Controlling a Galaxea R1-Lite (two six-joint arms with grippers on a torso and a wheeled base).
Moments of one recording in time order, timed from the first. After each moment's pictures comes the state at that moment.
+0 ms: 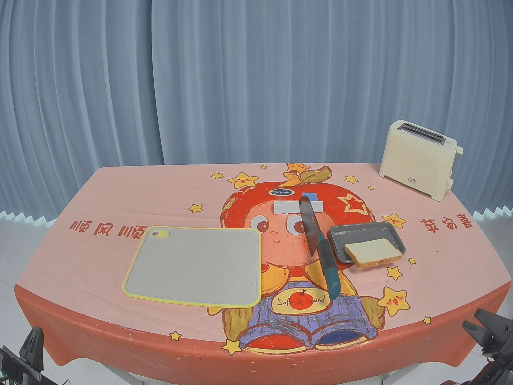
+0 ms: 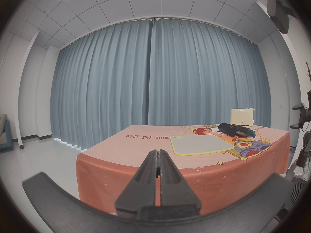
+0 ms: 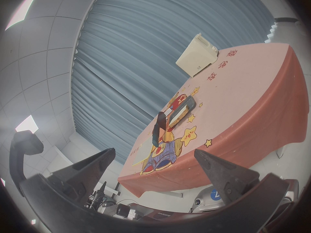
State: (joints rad) left arm 0.00 0.02 -0.02 0.00 0.02 -0.01; right arm 0.22 0.38 -0.08 -0.11 0.30 0.92
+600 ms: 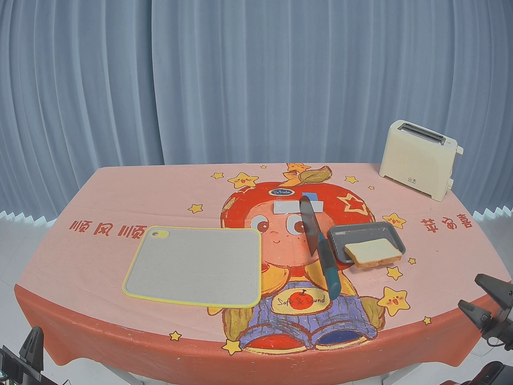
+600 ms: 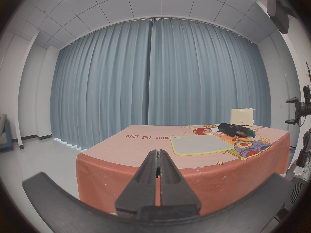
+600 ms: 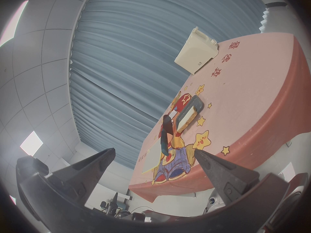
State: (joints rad) left arm 0.00 0.02 -0.02 0.00 0.02 -0.01; right arm 0.23 0.61 -0.09 -0.36 0.30 1.04
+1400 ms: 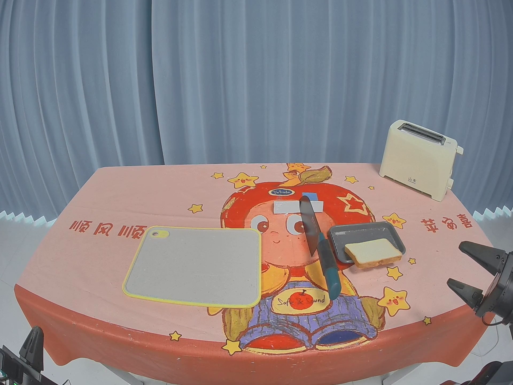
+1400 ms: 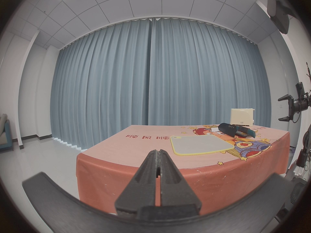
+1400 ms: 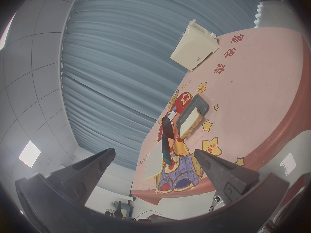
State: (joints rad) left arm 0.00 0.02 -0.02 0.00 0.02 -0.01; right arm 0.23 0.90 -0.16 -0.52 0.30 1.09
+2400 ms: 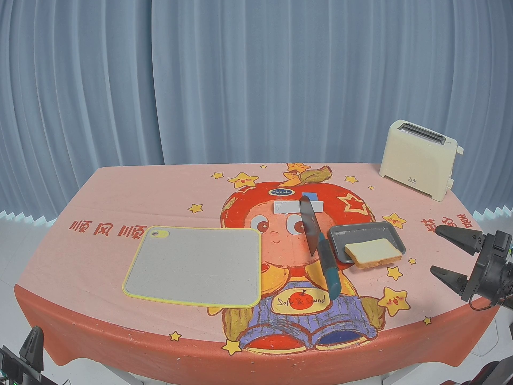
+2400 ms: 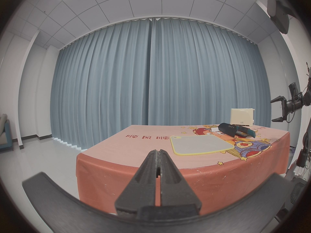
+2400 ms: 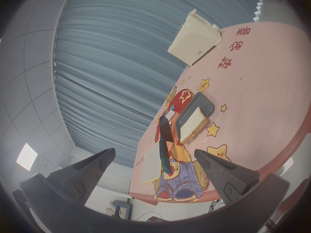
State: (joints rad) left arm 0.00 0.02 -0.02 0.00 0.02 -0.01; right arm 0.25 1.12 -0.21 -0.65 0.30 1.09
